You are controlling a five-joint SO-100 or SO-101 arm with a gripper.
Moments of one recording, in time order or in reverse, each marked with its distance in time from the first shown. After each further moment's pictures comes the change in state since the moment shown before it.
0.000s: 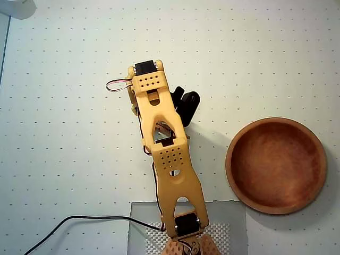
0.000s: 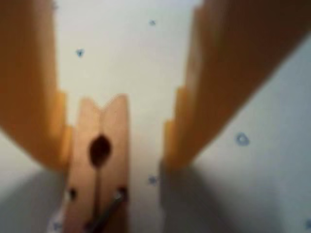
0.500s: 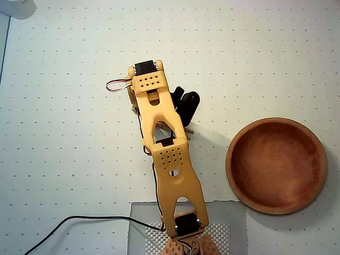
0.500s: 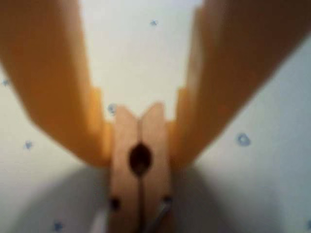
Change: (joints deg) arm -0.1 2.9 1.9 -0.2 0.0
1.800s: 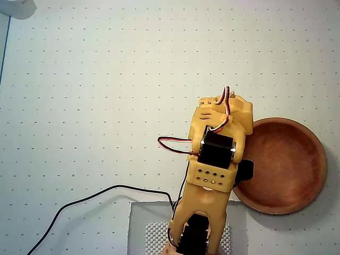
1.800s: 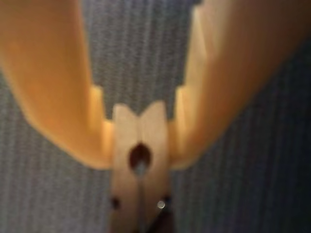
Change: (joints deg) arm 35.4 79.1 26.6 0.7 35.5
